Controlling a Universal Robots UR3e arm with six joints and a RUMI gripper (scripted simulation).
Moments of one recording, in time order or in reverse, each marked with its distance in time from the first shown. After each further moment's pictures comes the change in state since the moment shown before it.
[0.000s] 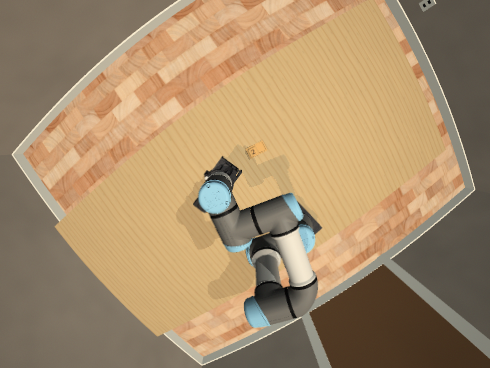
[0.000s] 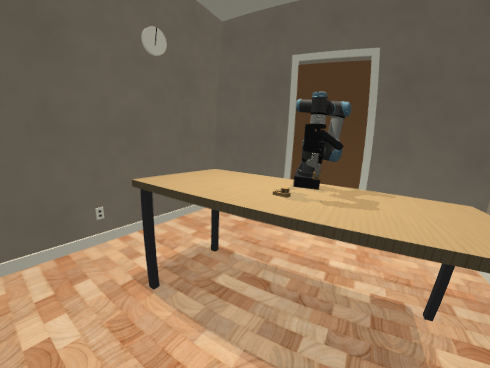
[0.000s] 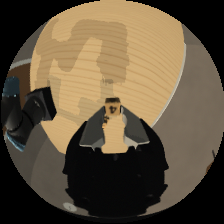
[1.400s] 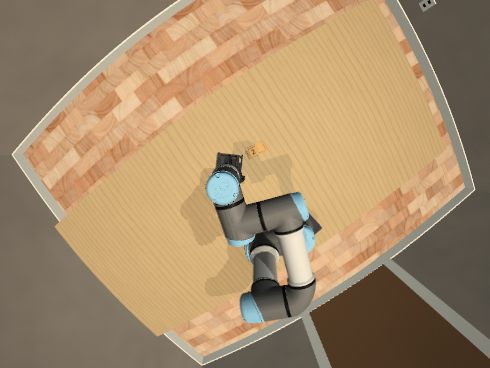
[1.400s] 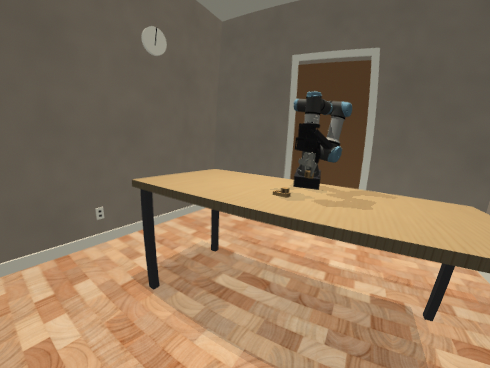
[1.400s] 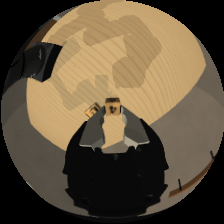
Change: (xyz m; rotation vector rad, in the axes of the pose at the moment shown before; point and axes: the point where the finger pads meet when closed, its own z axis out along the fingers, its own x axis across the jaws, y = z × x) arm -0.015 0.030 -0.001 -0.010 -0.019 -0.528
